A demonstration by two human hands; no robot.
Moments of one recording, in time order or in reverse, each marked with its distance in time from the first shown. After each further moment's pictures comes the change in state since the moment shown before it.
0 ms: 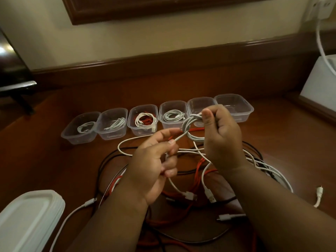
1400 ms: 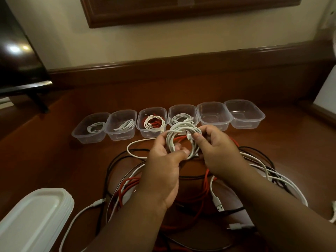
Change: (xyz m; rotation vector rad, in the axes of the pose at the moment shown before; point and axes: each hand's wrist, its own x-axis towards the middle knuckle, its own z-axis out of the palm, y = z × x) left_hand 0.014 -0.021 0.000 -0.048 0.132 0.193; right_hand -0.005 -0.005 0.011 0.025 -0.379 0.405
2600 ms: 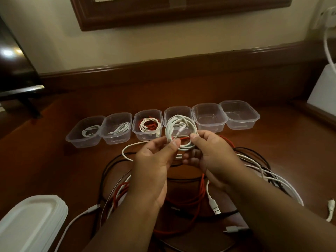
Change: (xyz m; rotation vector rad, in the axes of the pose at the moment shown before) left_hand 0.004 0.004 -0.003 -0.050 0.177 0.020; right_hand 0.003 -0.006 0.006 0.637 -0.040 0.355
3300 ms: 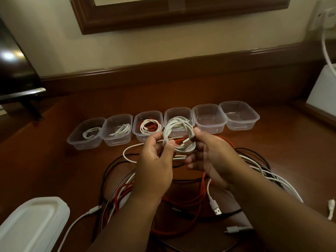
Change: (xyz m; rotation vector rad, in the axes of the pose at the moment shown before) left_hand 0.005 -0.004 -0.007 0.566 -0.005 0.277; right_hand -0.002 -0.005 -0.004 0.016 -0.065 0.075
